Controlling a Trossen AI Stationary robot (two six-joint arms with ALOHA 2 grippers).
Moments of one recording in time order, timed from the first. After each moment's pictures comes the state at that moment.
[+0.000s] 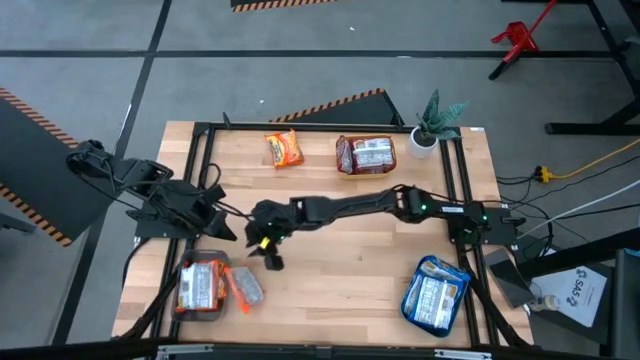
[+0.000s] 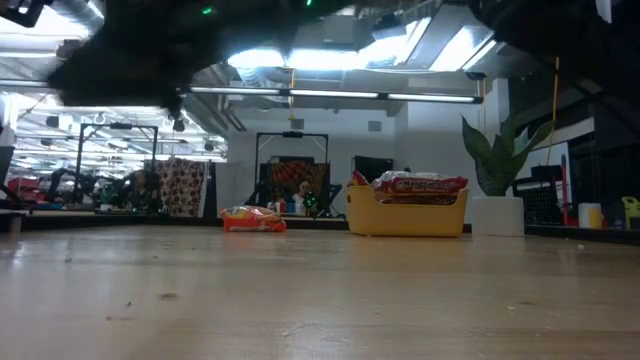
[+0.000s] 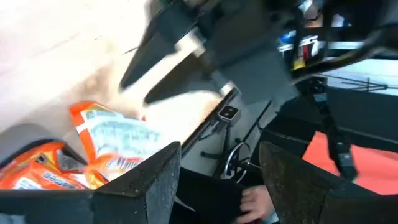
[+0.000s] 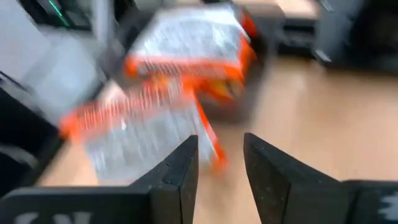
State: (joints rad) left arm -0.40 0.72 0.91 -0.84 0.04 -1.57; right arm 0.11 2.55 2.36 -0.43 -0.33 -0.03
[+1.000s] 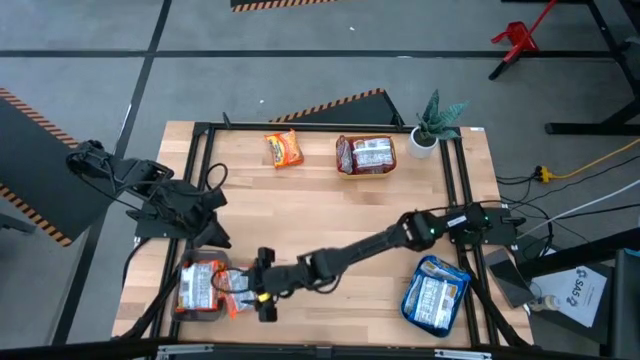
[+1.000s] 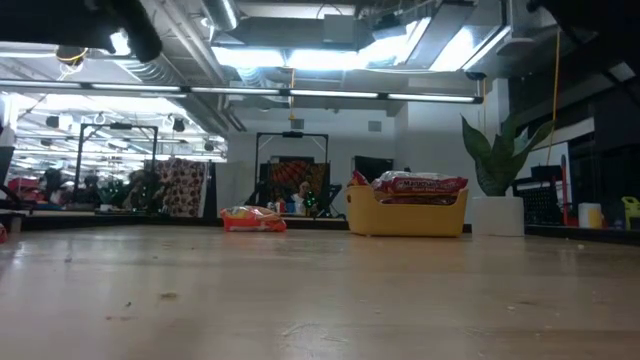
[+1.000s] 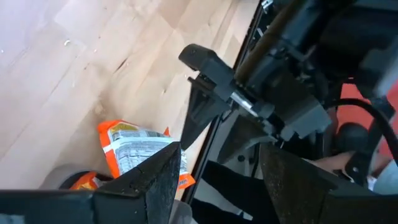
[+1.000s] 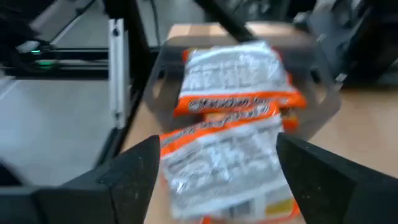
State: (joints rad) left arm -0.40 0.72 0.91 -0.85 0.12 -1.17; right arm 0.36 2.57 2.33 -0.22 0.17 0.18
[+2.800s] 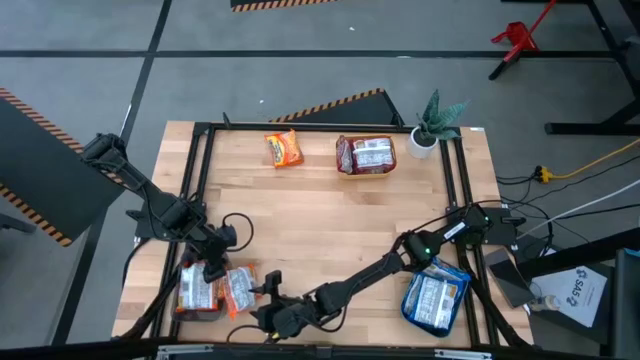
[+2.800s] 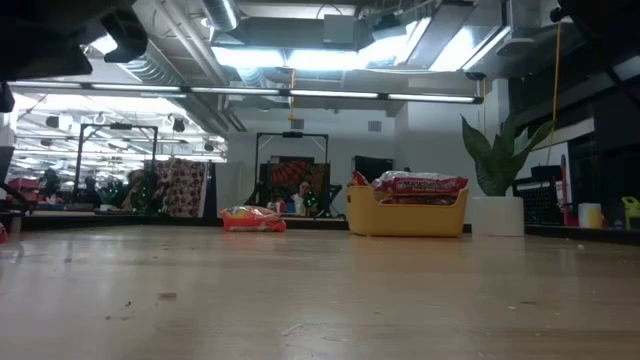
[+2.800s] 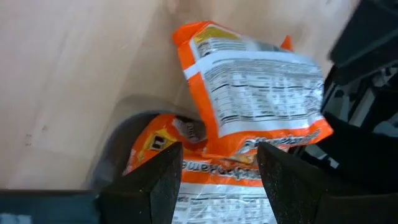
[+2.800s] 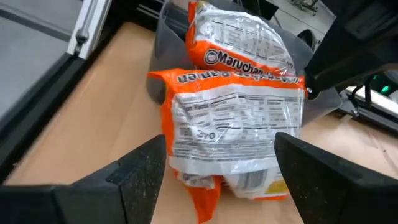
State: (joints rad) left arm -0.63 0.98 0.66 -0.78 0.15 -1.18; right arm 0.49 2.72 2.36 -0.10 0.56 -0.18
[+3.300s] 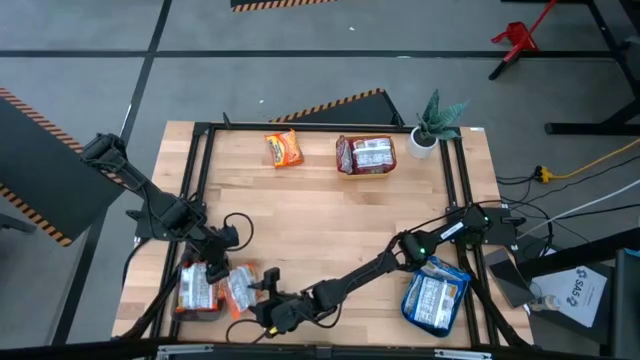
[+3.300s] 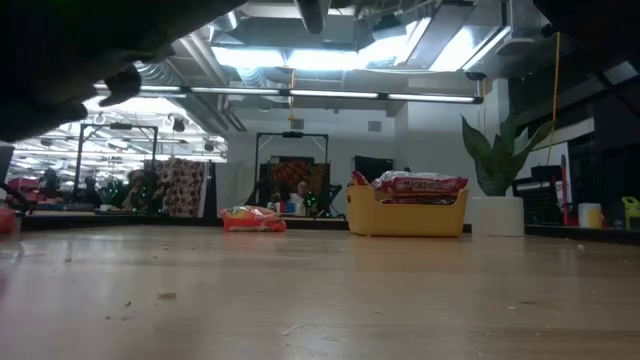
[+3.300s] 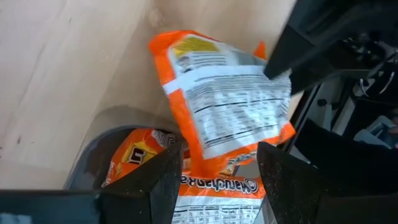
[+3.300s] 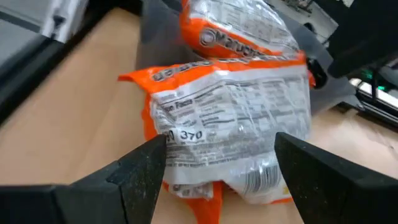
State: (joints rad) left arm -0.63 0.98 0.66 -0.72 0.14 -1.22; right arm 0.47 2.77 2.36 -0.03 0.56 -0.20
